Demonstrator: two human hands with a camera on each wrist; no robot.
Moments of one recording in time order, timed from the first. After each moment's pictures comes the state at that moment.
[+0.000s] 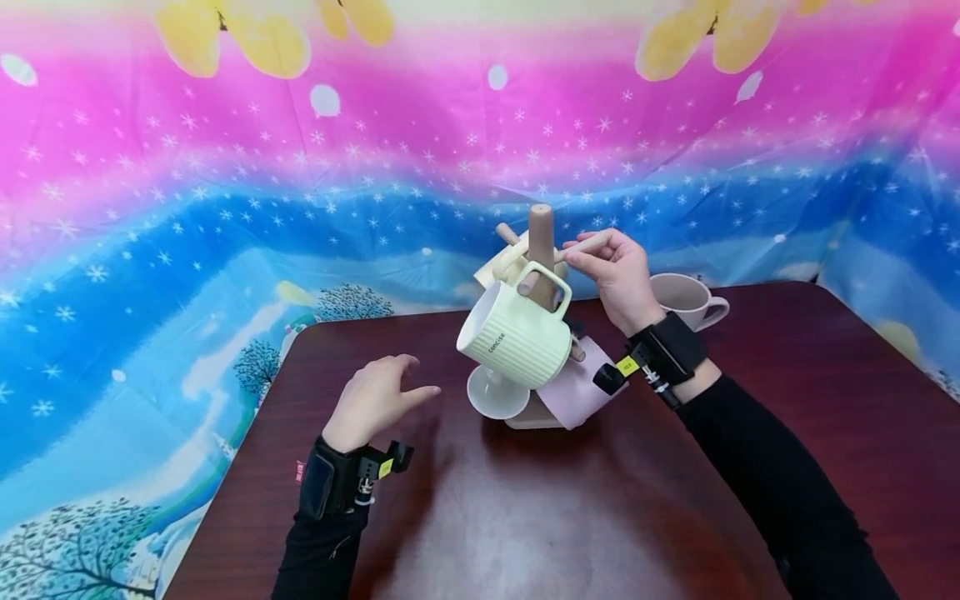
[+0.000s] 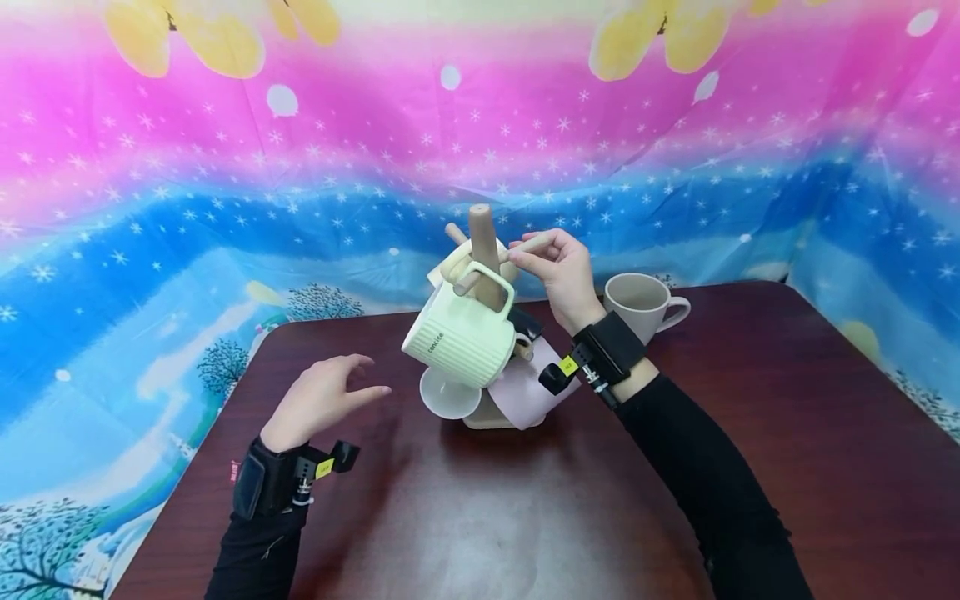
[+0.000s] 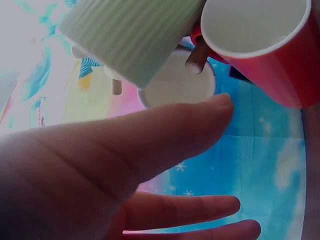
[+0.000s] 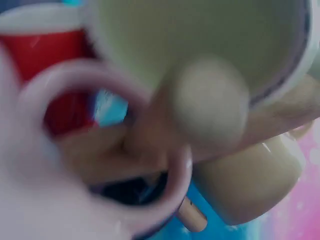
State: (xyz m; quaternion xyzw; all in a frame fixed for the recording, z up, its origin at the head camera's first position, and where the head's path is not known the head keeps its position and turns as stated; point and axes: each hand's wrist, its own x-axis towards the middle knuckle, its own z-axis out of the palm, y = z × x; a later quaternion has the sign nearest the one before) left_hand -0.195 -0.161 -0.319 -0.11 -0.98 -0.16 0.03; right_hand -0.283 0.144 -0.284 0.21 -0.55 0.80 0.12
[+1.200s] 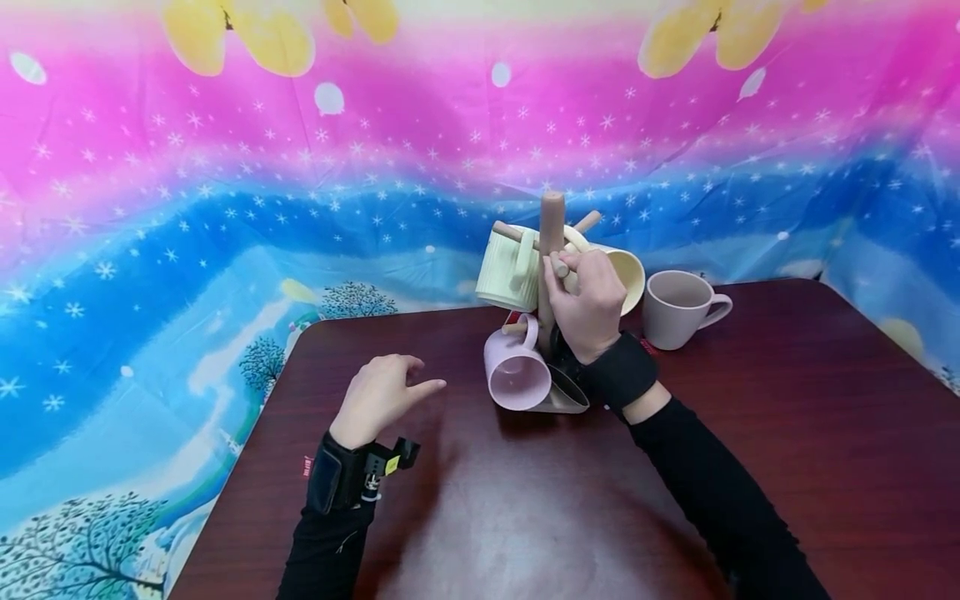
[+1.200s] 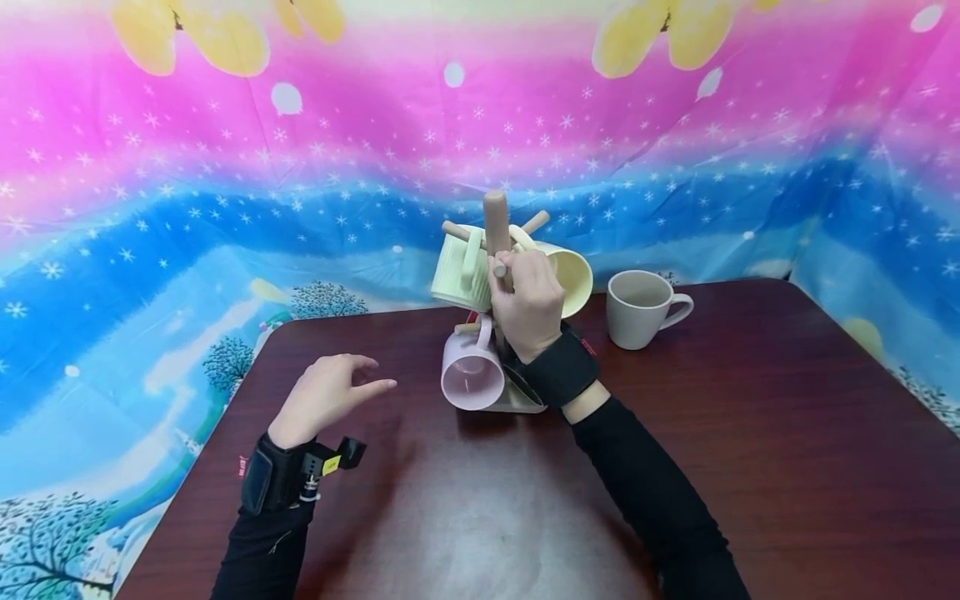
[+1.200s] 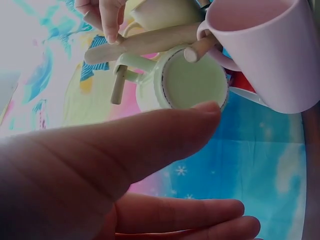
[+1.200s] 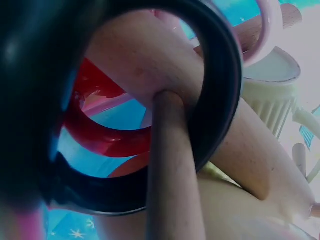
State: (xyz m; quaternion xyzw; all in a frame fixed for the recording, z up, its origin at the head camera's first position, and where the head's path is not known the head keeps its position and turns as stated) left_hand -0.193 -0.158 -0.318 -0.11 -0.98 -0.18 0.04; right_hand -0.266 0.087 -0.301 0.19 -0.64 0.33 0.66
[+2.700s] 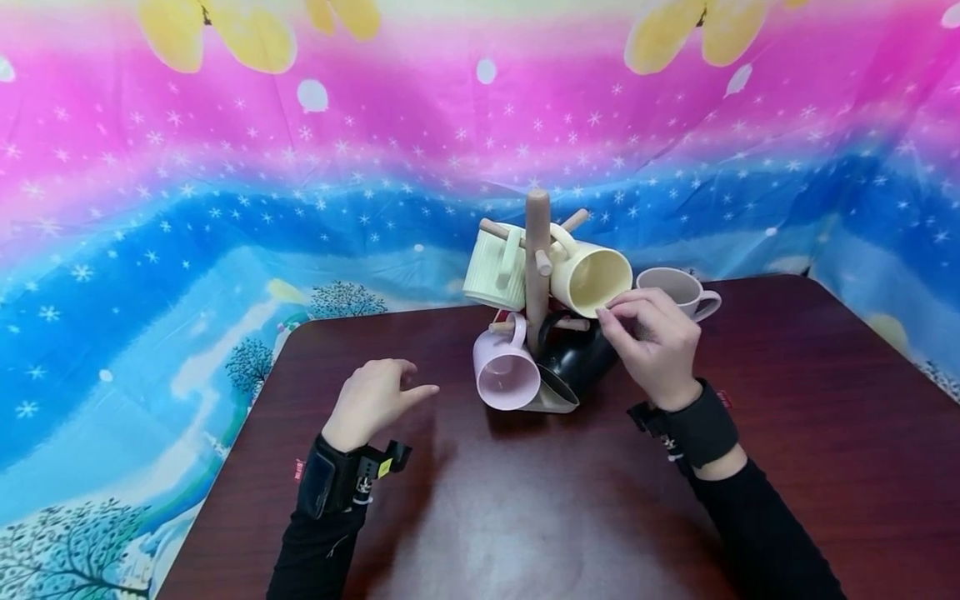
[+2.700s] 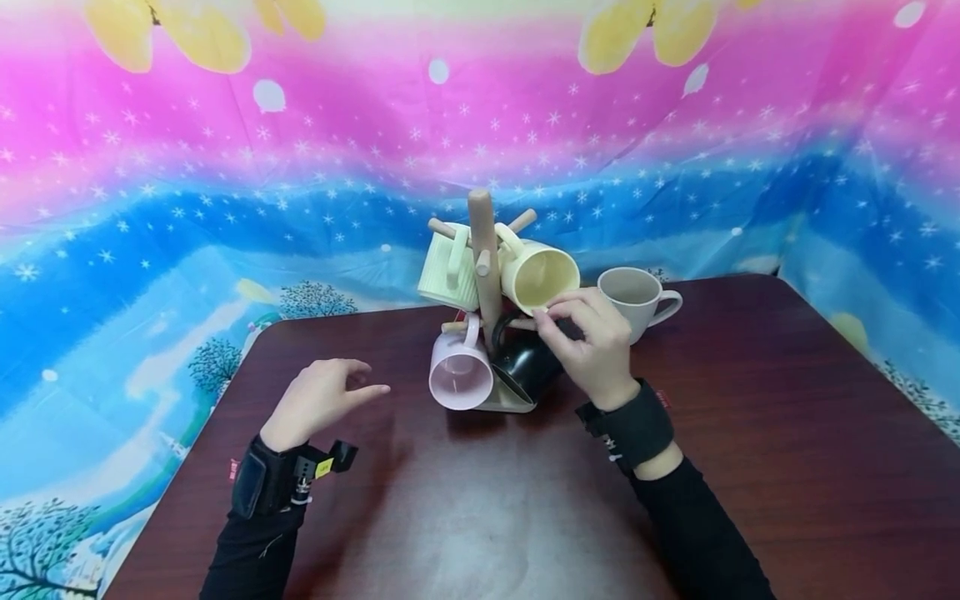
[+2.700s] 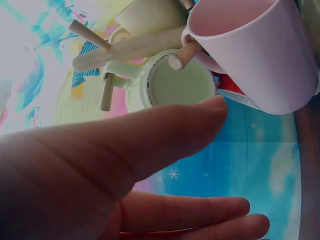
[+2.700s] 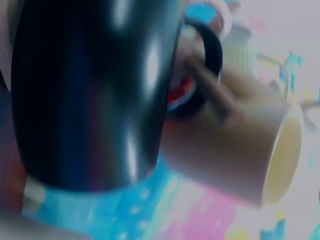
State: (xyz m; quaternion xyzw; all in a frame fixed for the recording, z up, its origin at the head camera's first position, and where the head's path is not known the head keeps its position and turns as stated) left_hand -0.194 -0.152 -0.322 -0.12 -0.98 -0.16 0.03; right_hand -0.222 0.170 -0.326 0.27 -0.66 0.41 0.56
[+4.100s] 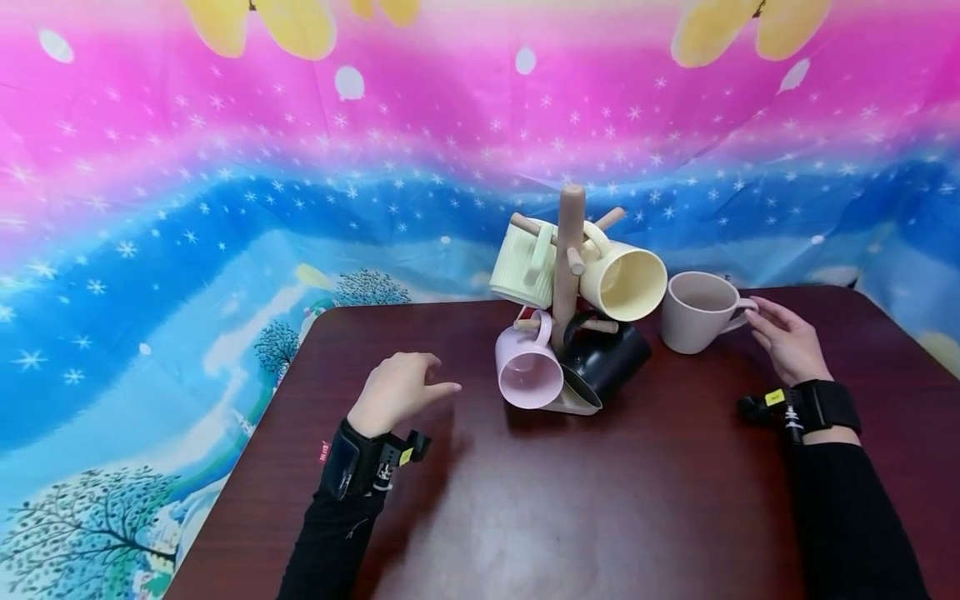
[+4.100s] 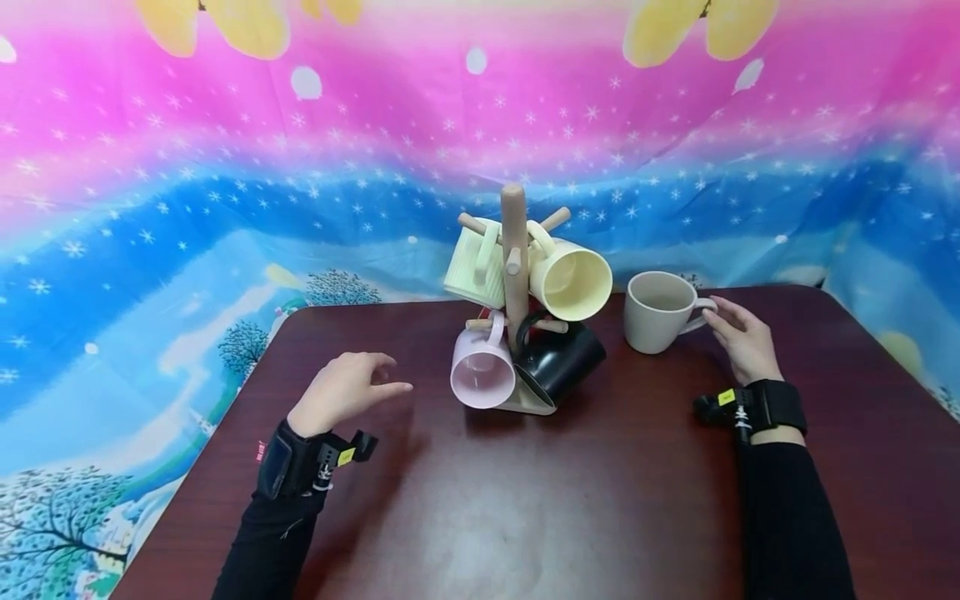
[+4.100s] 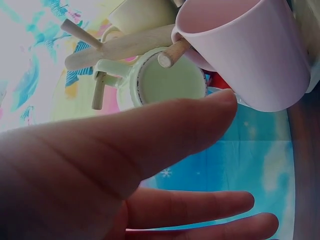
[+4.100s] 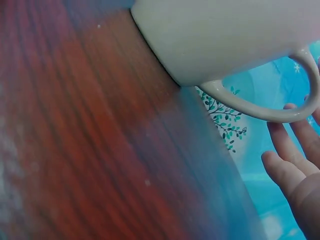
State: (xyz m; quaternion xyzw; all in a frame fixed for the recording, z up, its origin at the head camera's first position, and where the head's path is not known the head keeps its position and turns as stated) left_hand -0.198 -0.152 -0.329 -0.12 -0.98 -0.16 0.01; right_hand -0.306 0.372 -0.432 0.02 -0.66 0.75 0.07
